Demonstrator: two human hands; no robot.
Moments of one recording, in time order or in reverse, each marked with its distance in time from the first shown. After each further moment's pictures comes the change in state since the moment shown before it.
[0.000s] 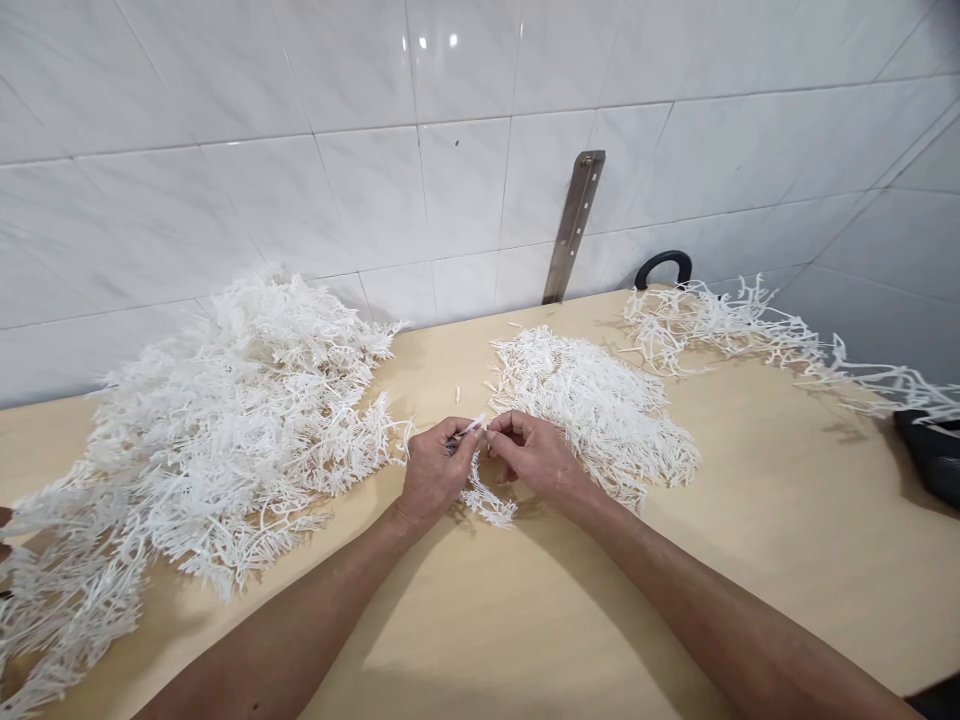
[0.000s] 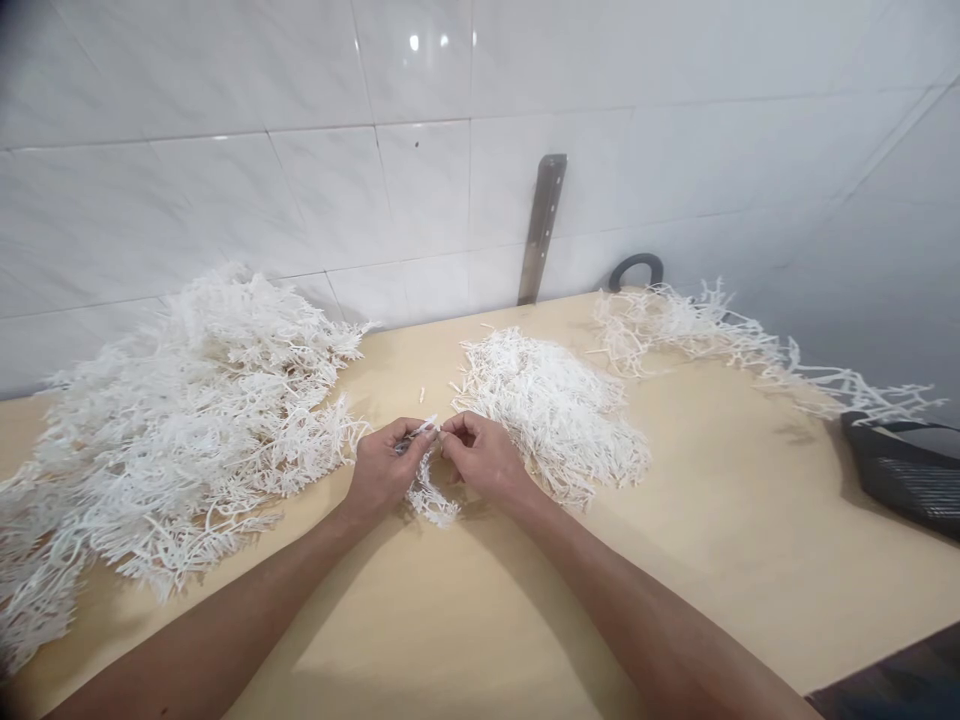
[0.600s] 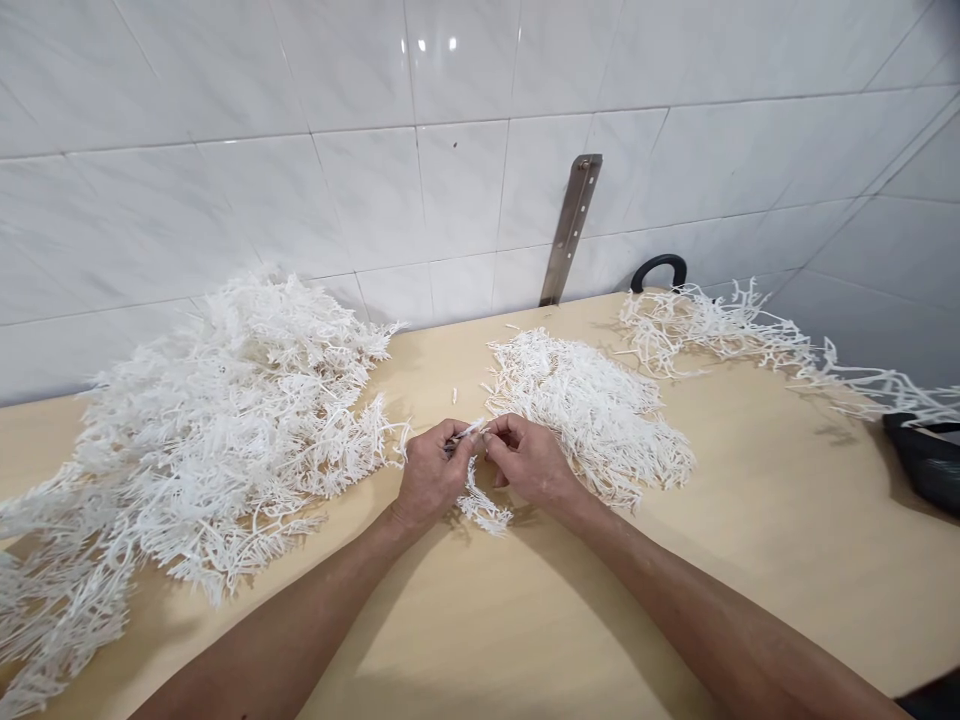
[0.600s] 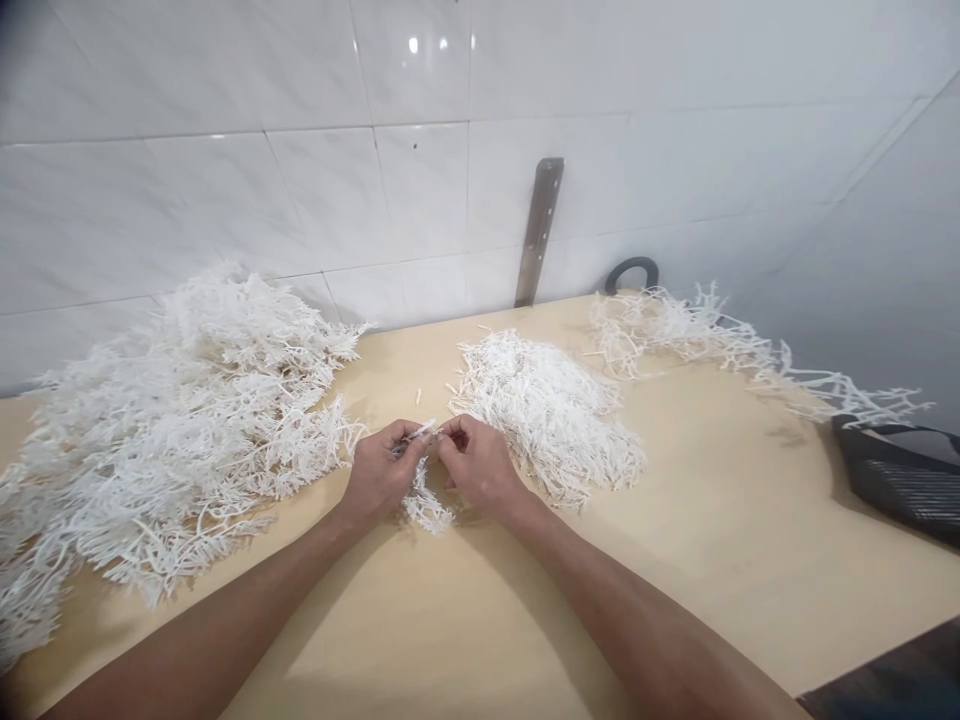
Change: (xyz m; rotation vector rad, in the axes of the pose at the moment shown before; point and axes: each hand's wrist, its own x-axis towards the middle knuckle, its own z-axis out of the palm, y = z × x) left_hand 0.000 0.000 -0.001 0.033 -0.050 -0.010; right_hand 0.000 0.004 0.005 -0.103 0.076 -0.008
